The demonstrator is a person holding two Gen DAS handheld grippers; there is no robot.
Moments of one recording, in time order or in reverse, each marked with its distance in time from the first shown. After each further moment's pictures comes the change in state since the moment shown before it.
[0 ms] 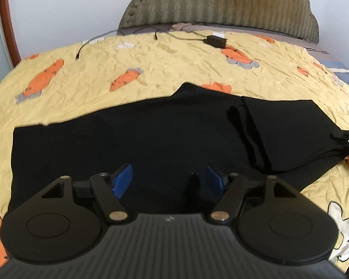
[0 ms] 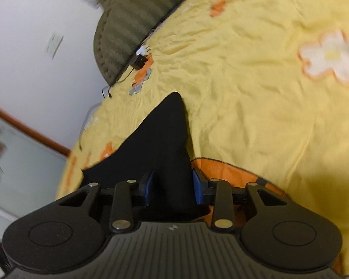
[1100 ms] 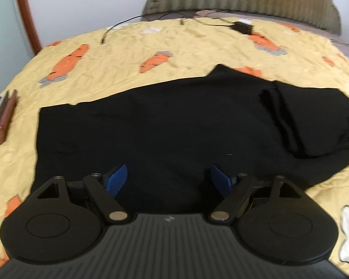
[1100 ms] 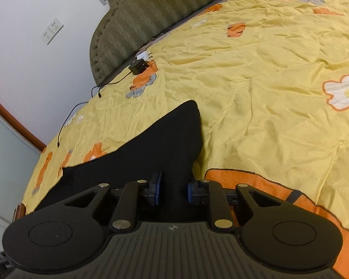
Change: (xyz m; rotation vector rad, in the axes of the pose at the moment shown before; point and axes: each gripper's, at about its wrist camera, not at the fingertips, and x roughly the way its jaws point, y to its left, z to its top) left arm 0.003 0.015 -0.010 -0.016 0.061 0.154; right arm 0.023 0.052 -0.016 -0.204 -0.095 -0.183
